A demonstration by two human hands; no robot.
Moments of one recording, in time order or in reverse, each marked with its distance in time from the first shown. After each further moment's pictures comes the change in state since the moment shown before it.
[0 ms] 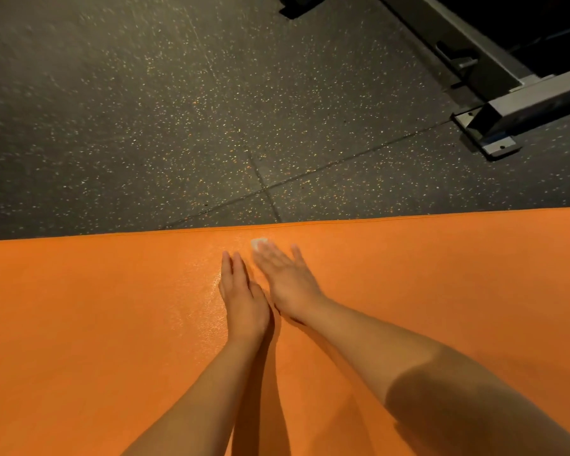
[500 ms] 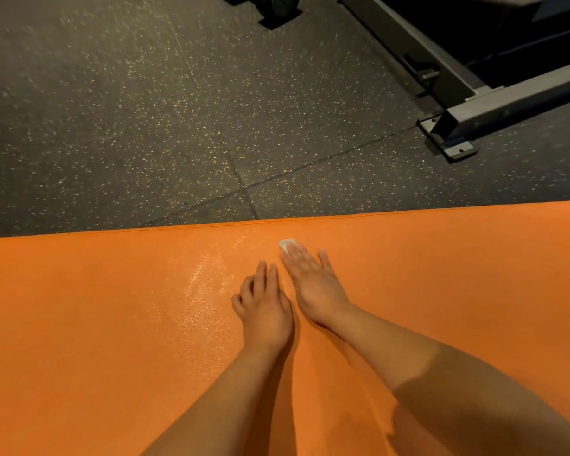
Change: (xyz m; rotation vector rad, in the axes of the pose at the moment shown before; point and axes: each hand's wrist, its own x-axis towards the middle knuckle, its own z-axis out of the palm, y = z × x) left_hand -0.056 0.028 0.049 0.418 -0.153 0.149; right_hand -0.072 0.059 -0.018 -0.121 0.026 0.149
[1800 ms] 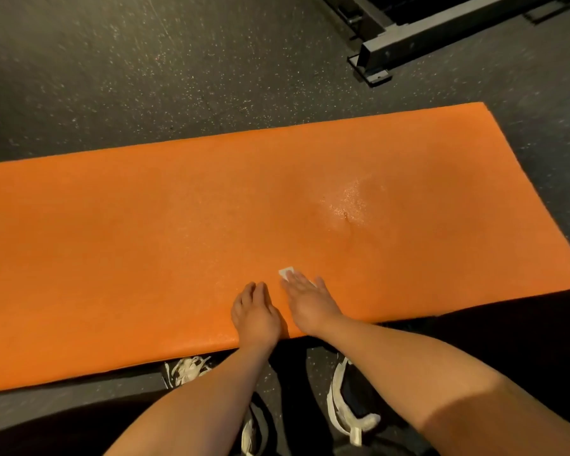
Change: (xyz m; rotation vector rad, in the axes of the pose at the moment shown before) left_hand -0.352 0.001 -0.005 -0.058 -0.162 -0.165; right_hand -0.370 -0.078 0.035 0.049 -0.327 0.134
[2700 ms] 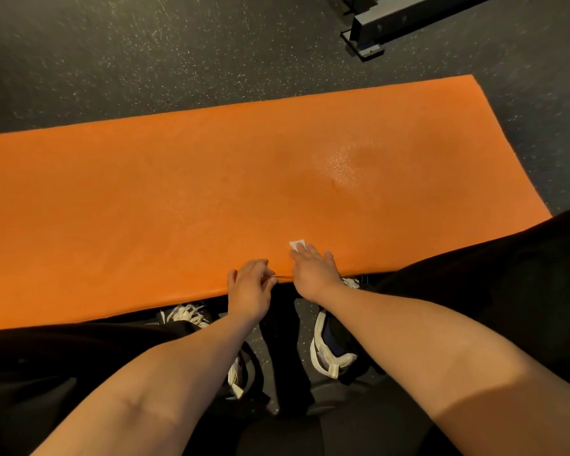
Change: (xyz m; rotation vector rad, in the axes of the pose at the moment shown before) left_hand -0.043 -0.021 0.003 -0.050 -0.052 0.299; right_hand -0.050 0.011 0.002 0.103 -0.015 0.165
